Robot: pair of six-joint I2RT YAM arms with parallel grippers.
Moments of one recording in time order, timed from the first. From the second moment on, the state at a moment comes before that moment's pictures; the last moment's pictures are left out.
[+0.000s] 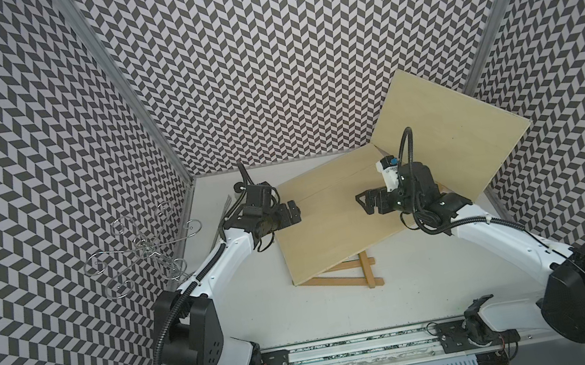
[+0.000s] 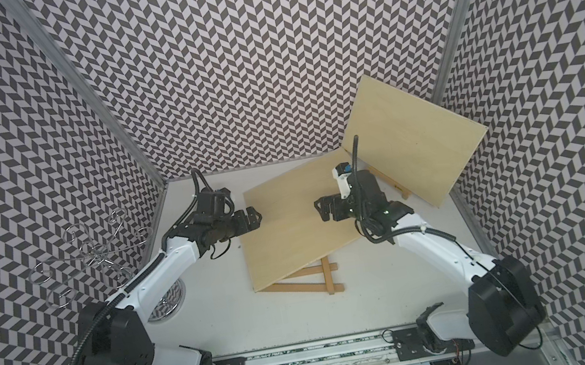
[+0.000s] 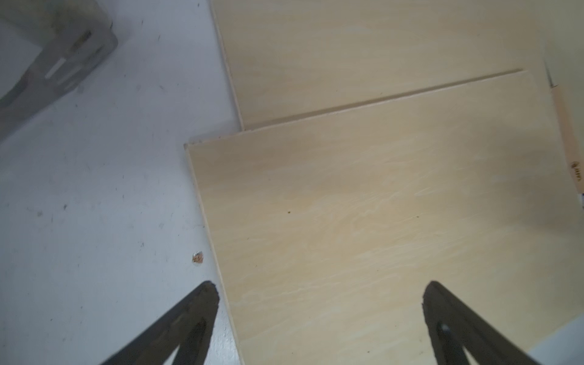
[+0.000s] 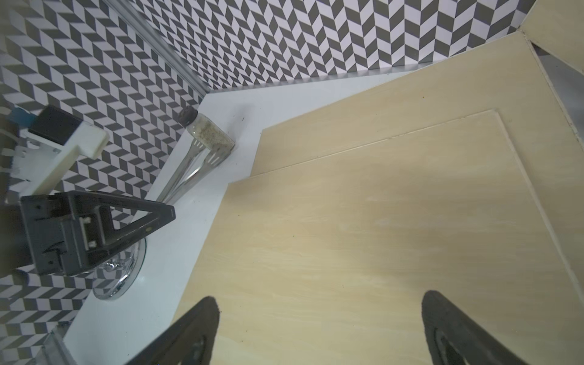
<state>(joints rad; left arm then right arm) -0.32 1.46 1.08 -0.48 0.11 -0.47 0.45 1.31 0.98 -0.22 -0.12 0.33</state>
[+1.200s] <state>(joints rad) -0.19 1.47 0.70 -0.22 0.31 -0.52 0.24 1.48 1.11 -0.25 -0.04 0.51</state>
